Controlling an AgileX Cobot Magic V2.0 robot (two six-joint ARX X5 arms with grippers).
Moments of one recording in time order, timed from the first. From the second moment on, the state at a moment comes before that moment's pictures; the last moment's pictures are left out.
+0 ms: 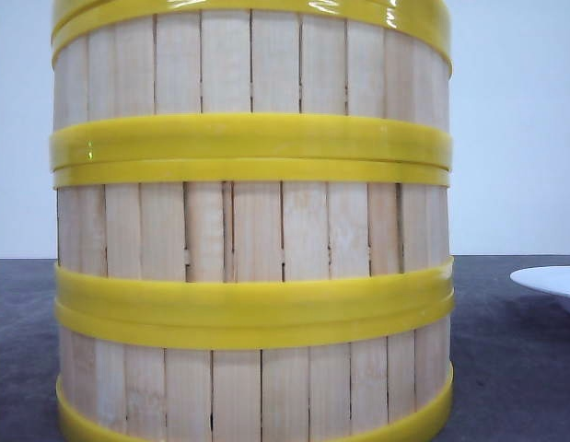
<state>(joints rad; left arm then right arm) -0.06 0.00 0.05 -0.23 -0.12 -0.04 0.93 0.71 1.04 -0.92 0.55 0.34</state>
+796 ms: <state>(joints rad) -0.06 0.00 0.05 -0.23 -0.12 -0.04 0.71 0.69 1.04 -0.83 0.62 0.28</state>
